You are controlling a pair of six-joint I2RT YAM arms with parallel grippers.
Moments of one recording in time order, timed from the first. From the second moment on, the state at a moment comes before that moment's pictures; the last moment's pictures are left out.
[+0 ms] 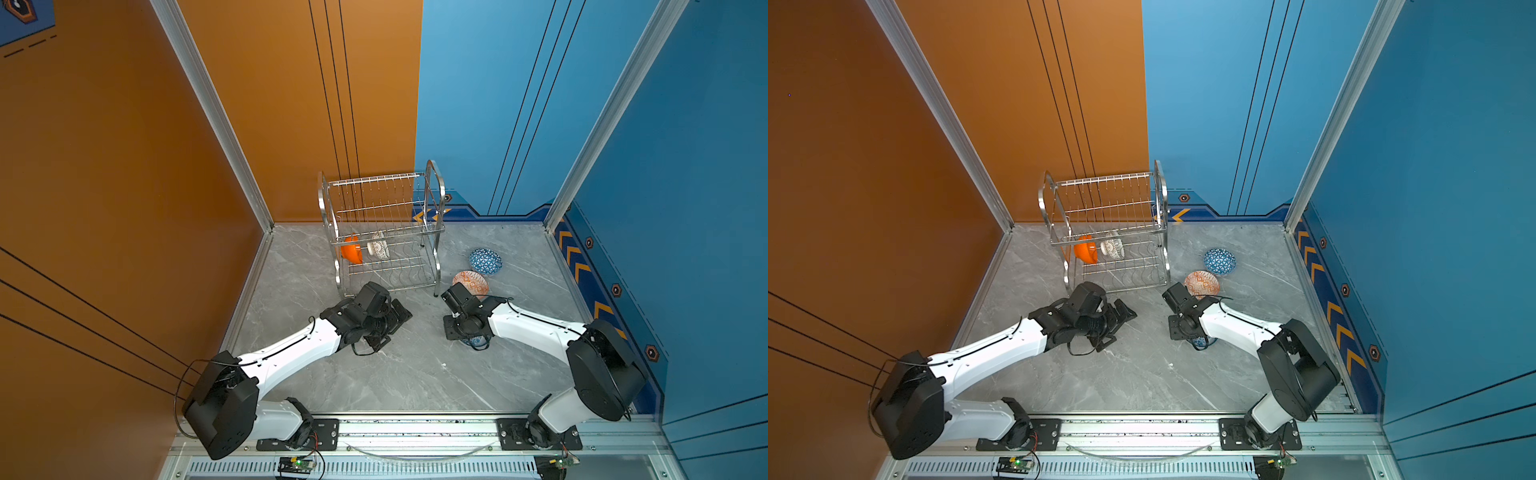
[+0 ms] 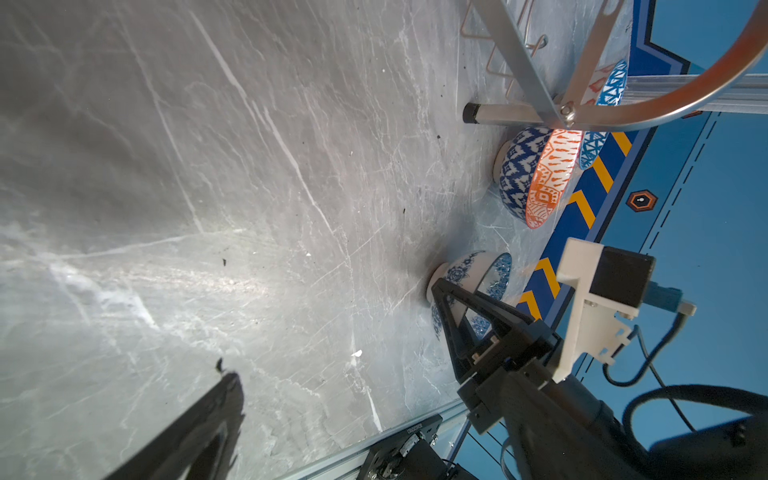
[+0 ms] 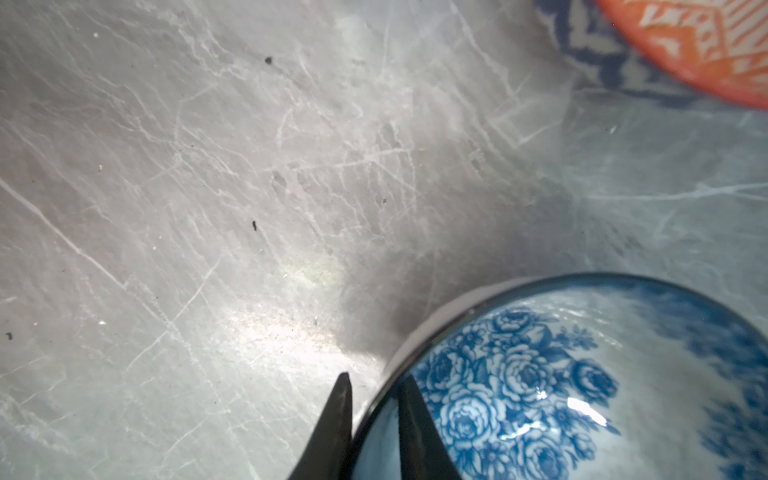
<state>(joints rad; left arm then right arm) -0.70 1.33 0.83 -0.37 0.21 -1.38 0.65 1.56 0.91 -0.59 0.10 0.51</state>
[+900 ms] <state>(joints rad) -0.42 1.10 0.68 -0.43 0.30 -1.35 0.92 1.79 1.23 -0.65 0.12 0.54</state>
